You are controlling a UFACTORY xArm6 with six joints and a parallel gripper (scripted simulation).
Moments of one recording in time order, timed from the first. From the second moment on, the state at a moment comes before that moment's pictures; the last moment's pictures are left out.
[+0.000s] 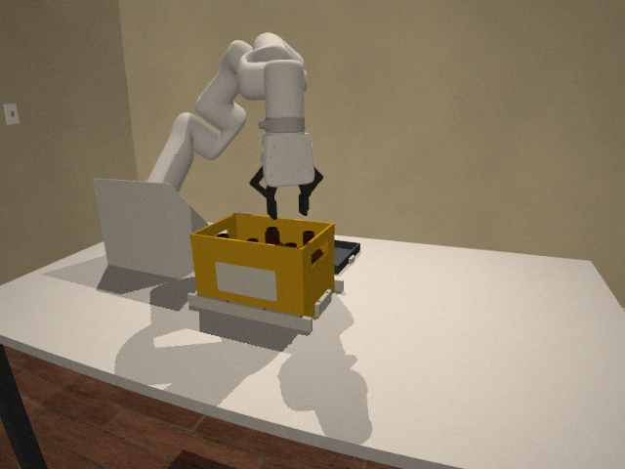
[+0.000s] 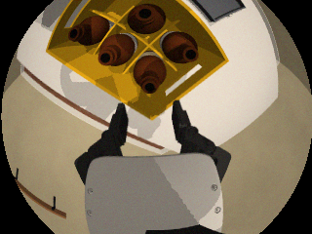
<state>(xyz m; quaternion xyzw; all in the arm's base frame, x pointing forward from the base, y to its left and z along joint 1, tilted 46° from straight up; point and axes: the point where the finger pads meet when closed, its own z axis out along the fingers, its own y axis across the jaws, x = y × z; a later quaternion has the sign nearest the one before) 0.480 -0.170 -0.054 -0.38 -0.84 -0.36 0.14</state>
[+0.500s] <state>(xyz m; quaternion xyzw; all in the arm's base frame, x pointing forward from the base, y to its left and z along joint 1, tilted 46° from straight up) 0.481 -0.165 -0.059 -0.38 -0.84 -0.37 0.14</state>
